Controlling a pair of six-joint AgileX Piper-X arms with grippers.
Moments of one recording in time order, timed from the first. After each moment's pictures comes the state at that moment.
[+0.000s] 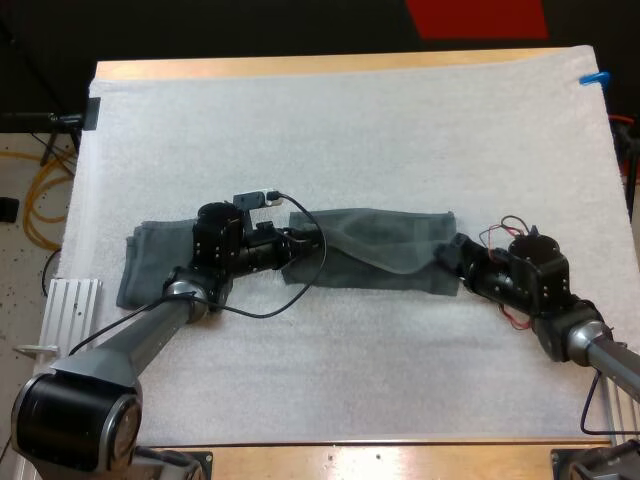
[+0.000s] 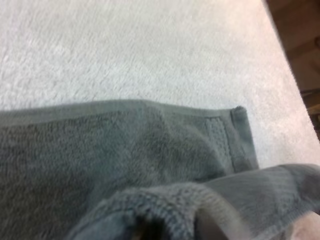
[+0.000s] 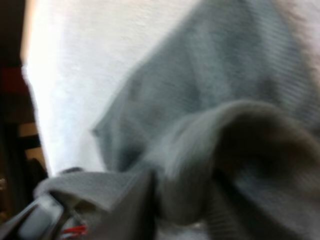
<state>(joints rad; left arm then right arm) -0.23 1.59 -0.62 -0.24 0.72 -2.27 0.34 1.40 -0.43 -0.28 -0.37 -0.73</state>
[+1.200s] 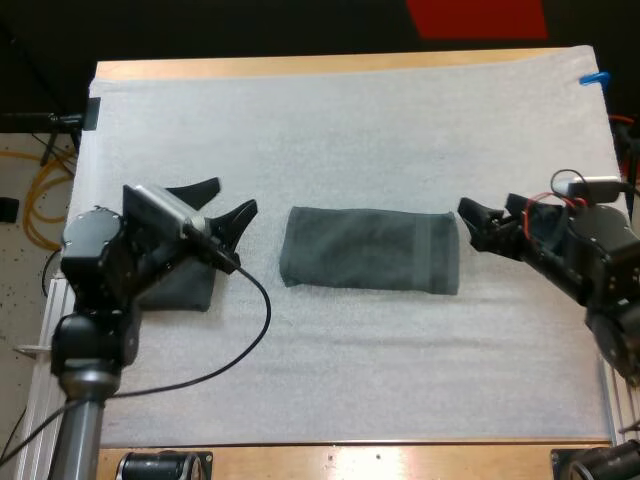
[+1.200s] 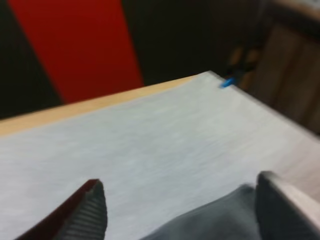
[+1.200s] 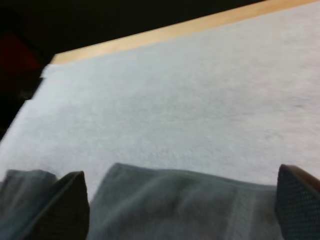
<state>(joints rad) 0.00 0.86 -0.73 0.28 0.68 -1.76 0.33 0.94 -0.71 0.33 -0.18 -1.47</state>
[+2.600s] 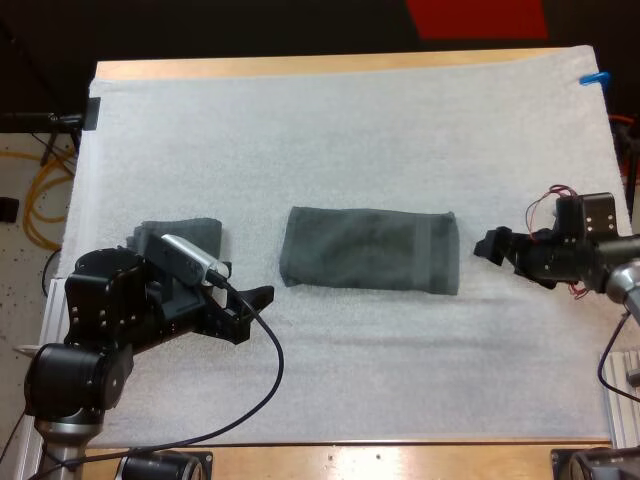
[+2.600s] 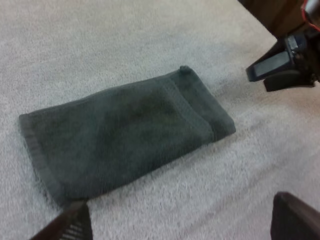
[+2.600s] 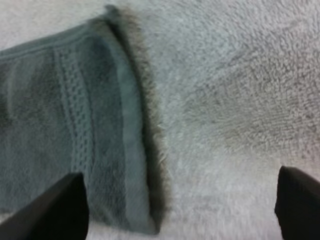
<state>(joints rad) -0.13 0.72 -0.86 0.96 0.61 -1.72 0.09 1.41 -0.75 0.57 -0.41 -1.39</state>
